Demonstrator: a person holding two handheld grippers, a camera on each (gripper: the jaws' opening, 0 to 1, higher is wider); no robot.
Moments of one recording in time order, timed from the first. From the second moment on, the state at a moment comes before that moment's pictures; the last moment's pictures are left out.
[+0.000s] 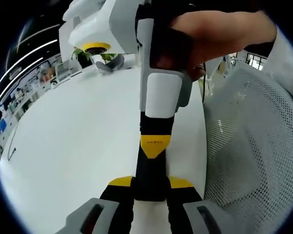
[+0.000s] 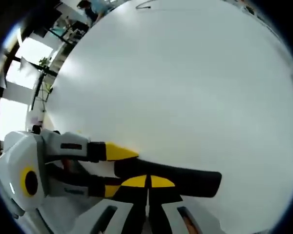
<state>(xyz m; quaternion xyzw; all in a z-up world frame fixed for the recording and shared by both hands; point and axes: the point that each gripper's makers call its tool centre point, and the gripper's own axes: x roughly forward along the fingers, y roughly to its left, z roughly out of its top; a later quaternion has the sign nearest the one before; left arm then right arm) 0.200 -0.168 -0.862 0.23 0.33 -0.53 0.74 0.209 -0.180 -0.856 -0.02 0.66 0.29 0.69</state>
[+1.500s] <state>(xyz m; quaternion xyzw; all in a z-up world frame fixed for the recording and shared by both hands) 0.198 -0.170 -0.862 0.28 0.38 -0.52 0.72 0.205 -0.264 -0.715 -0.02 0.23 0.26 0.94</state>
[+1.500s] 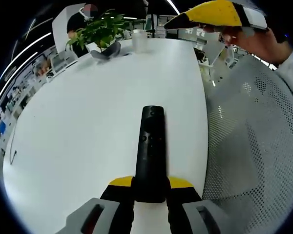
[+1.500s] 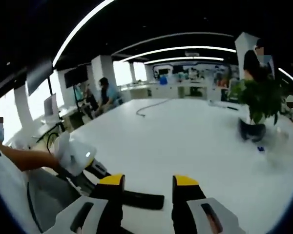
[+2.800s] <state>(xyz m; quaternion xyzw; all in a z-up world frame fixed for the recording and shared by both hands) 0.207 -0.168 -0.864 0.33 0.39 -0.57 0.65 0.223 -0.292 -0.737 -0.09 0.22 0.18 0.96</state>
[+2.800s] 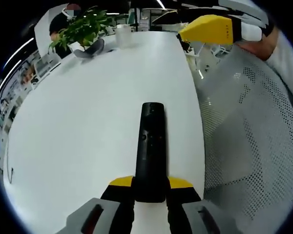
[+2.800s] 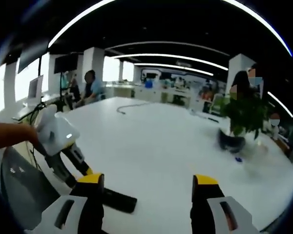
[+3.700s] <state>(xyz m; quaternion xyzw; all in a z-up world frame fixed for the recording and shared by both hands) 0.294 -0.147 -0.863 0.39 0.37 -0.54 0.64 0.220 -0.289 -0.749 -0.11 0.25 0.18 0.95</state>
